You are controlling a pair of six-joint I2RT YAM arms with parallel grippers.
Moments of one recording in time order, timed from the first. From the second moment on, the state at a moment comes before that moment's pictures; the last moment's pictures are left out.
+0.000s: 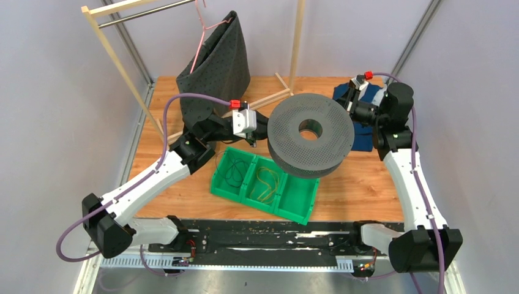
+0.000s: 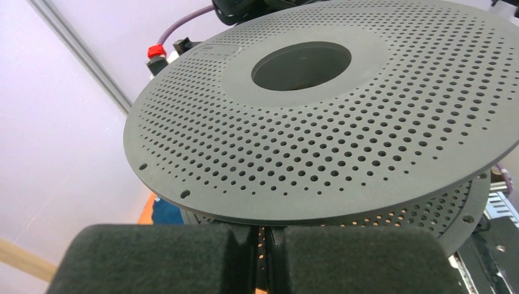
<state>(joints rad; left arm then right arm) -0.75 1.21 1.14 0.30 0.81 0.23 0.04 1.13 1.13 -0.08 -1.12 1.33</state>
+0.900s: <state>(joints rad) -0.74 1.22 1.13 0.22 0.59 0.34 -0.01 1.17 1.10 -0.03 -1.03 1.34</state>
